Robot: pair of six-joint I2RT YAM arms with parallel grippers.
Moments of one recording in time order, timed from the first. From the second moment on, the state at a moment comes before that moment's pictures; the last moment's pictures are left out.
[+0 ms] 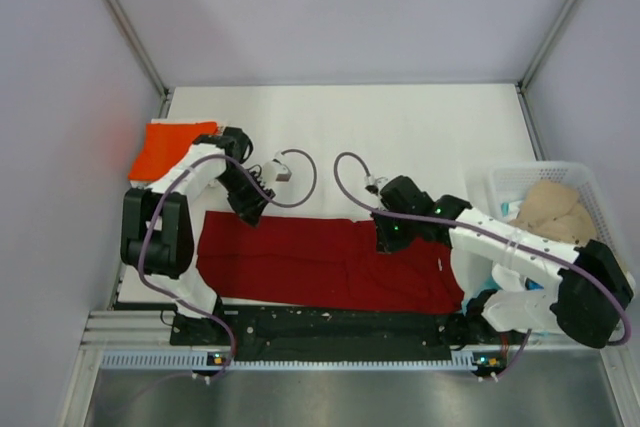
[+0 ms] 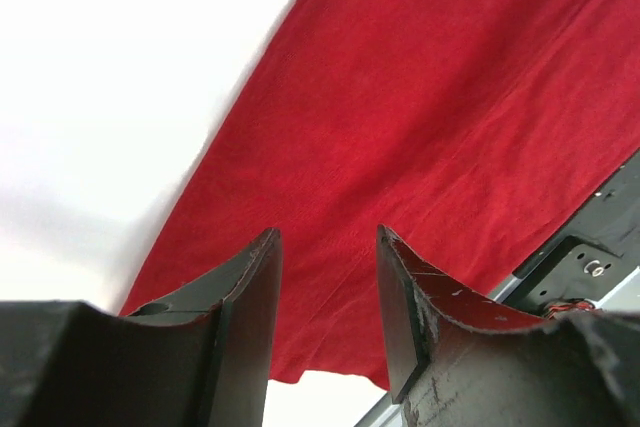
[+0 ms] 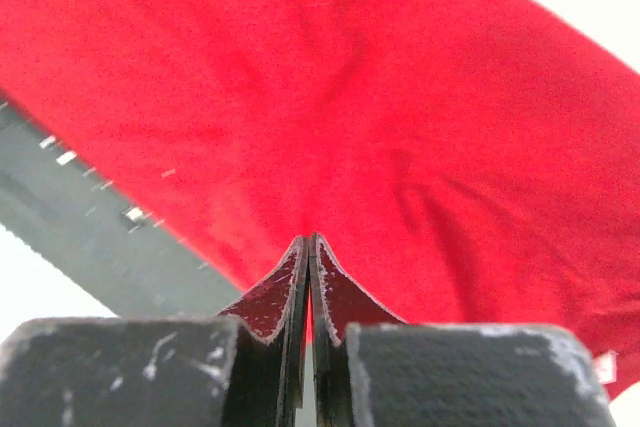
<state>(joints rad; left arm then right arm) -0.16 1.69 1.21 -1.09 0.36 0.82 0.87 1.22 0.85 -0.61 -0.15 0.38</state>
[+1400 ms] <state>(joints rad) -0.05 1.56 1.02 -0.94 0.15 0.73 0.24 1.97 1.65 -0.75 0.17 0.39</state>
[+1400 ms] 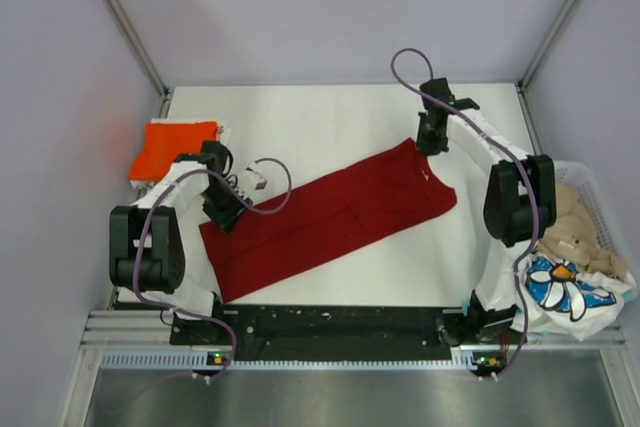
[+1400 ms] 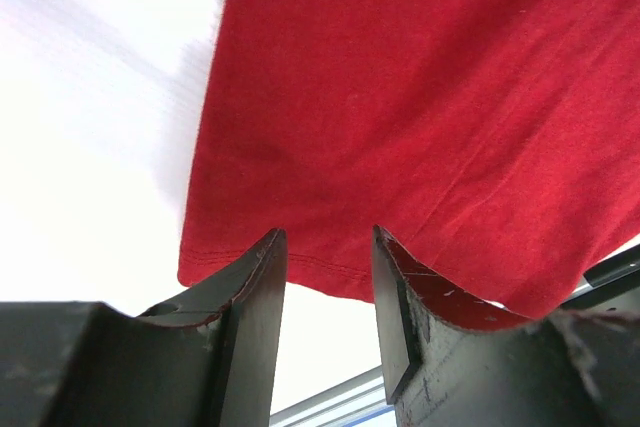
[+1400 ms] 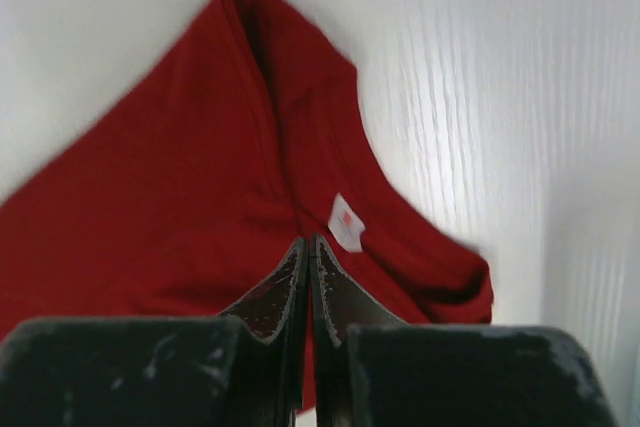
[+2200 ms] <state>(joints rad) -0.12 1.59 1.11 -1.02 0.33 0.70 0.05 2.57 2.37 -0.82 -0.12 0.48</state>
